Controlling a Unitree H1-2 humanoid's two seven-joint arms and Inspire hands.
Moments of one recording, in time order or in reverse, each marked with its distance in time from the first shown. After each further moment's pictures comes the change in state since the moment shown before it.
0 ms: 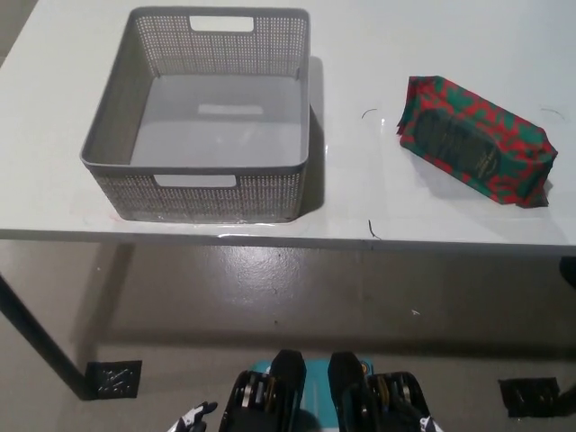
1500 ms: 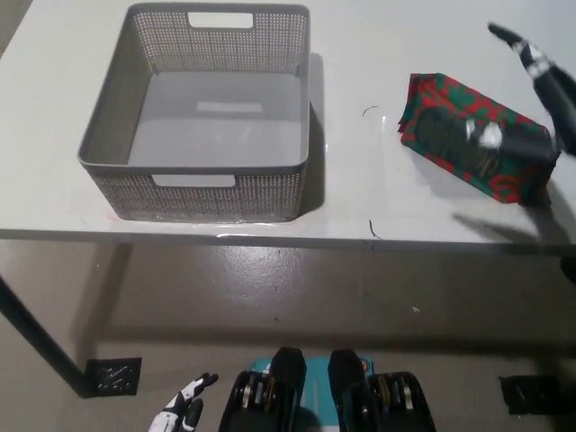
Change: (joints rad) left_arm -0.022 -0.014 0.021 -0.072 -0.020 0.000 -0.014; right_arm -0.939 -0.332 -0.071 -0.071 -0.278 0.506 0.073
